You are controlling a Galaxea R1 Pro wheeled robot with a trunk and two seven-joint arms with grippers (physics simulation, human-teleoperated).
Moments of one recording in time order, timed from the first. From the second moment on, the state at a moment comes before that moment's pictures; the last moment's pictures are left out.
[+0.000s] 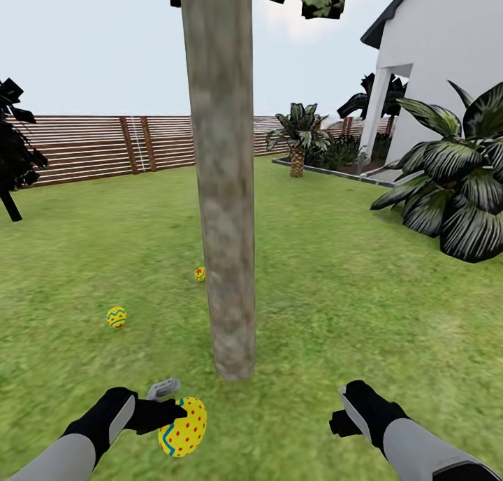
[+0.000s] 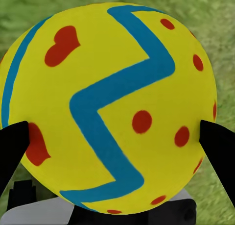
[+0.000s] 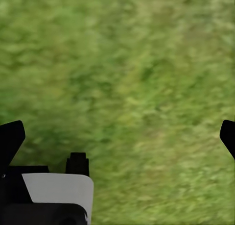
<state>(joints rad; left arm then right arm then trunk) -0.62 0.11 0.06 -0.37 0.15 0.66 -0.39 -0.69 -0.05 0.24 -0.27 -0.10 0.69 -0.07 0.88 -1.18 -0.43</state>
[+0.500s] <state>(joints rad) -0.62 0.11 0.06 -0.37 0.15 0.66 -0.39 -0.69 -0.05 0.25 -0.27 -0.10 0.69 -0.07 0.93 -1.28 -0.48</state>
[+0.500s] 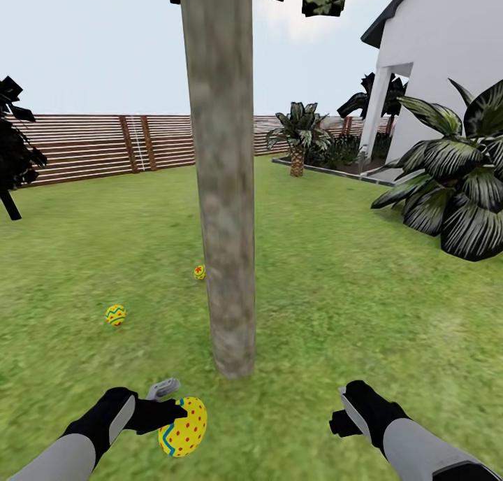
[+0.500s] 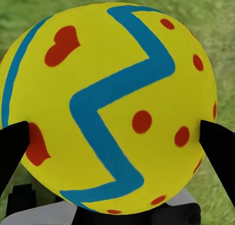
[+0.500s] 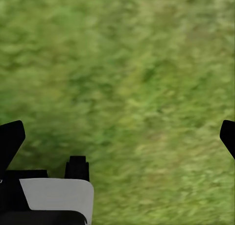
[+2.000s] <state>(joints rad) -0.62 0.11 0.06 -0.37 0.15 0.66 -0.39 -0.69 -0.05 0.24 -0.27 -0.10 0.69 -0.07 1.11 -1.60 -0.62</state>
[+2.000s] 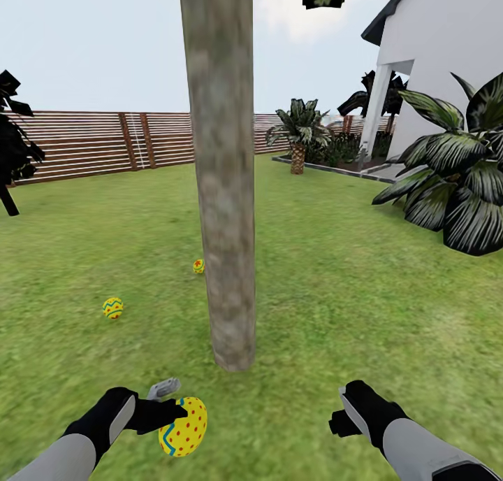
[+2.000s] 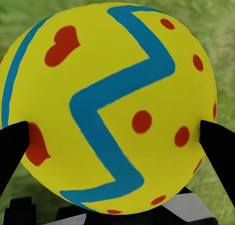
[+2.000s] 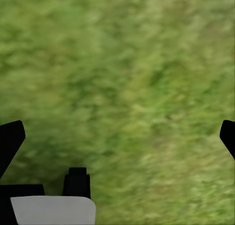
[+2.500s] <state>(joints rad) -0.62 0.11 0.06 -0.37 0.15 0.66 -0.39 -0.69 -0.05 0.24 -0.27 -0.10 0.69 -0.07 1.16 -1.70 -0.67</state>
